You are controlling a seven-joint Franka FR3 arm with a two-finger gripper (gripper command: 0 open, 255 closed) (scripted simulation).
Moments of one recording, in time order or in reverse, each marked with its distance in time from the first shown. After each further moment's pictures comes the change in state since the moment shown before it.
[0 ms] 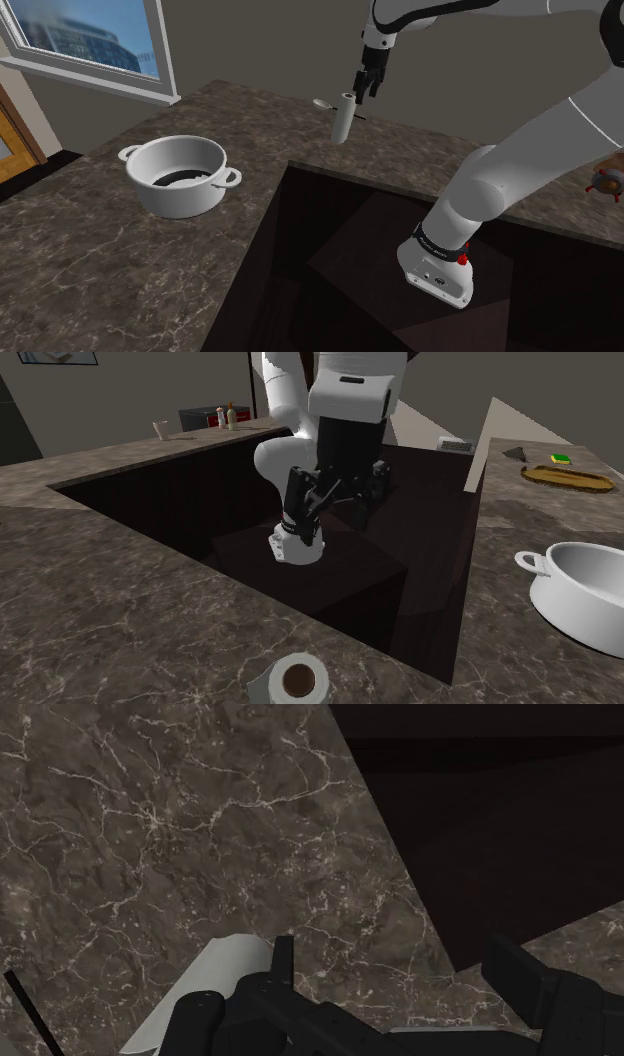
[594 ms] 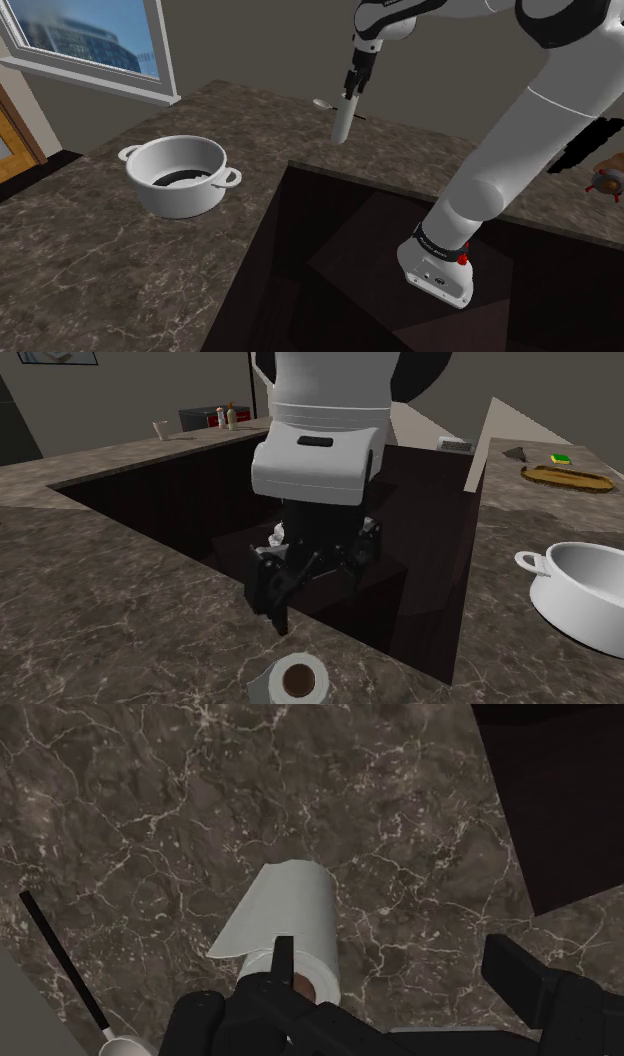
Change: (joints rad) arm -0.011 0.305 -0.124 0.201 0.098 0.176 -0.230
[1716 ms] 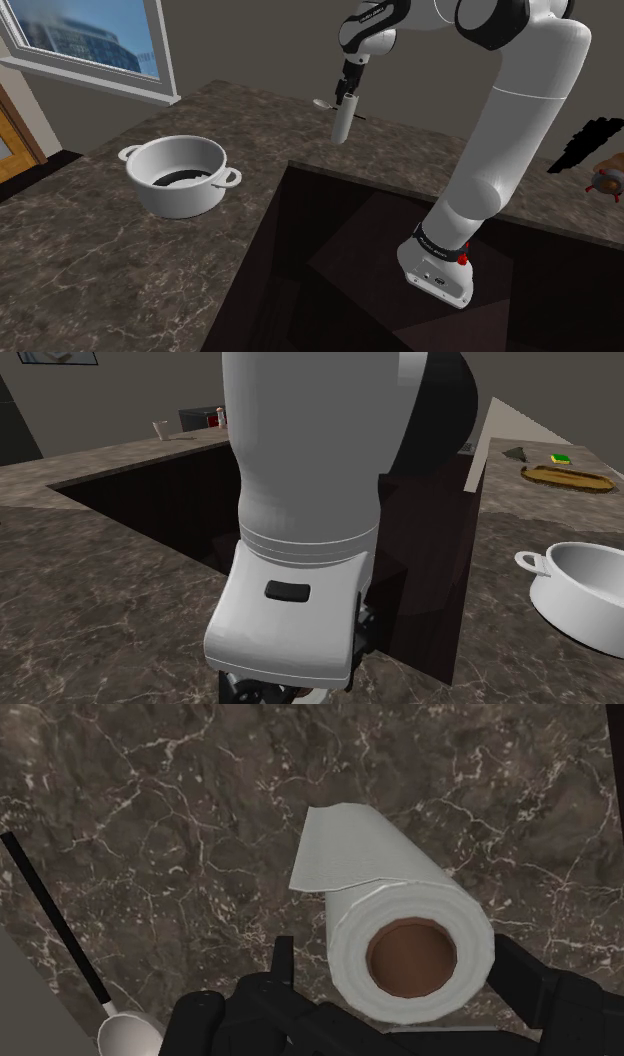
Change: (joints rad) arm -0.040 0.262 -0.028 0.147 0.155 0.135 -0.172
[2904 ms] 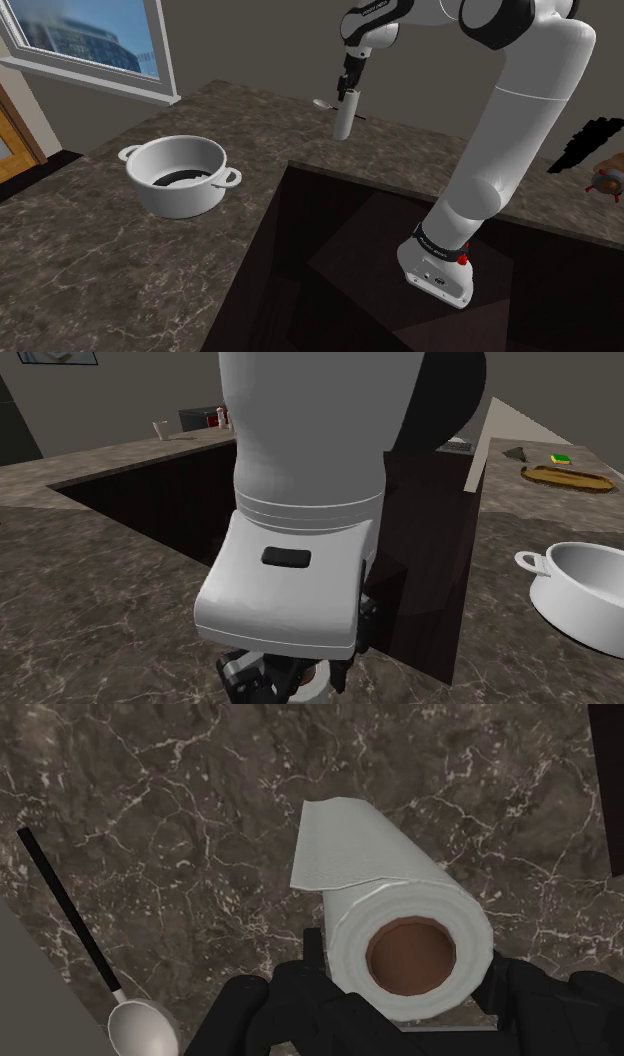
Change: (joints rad) arm 0.003 -0.020 -0.002 0.029 -0.011 -0.046 0.007
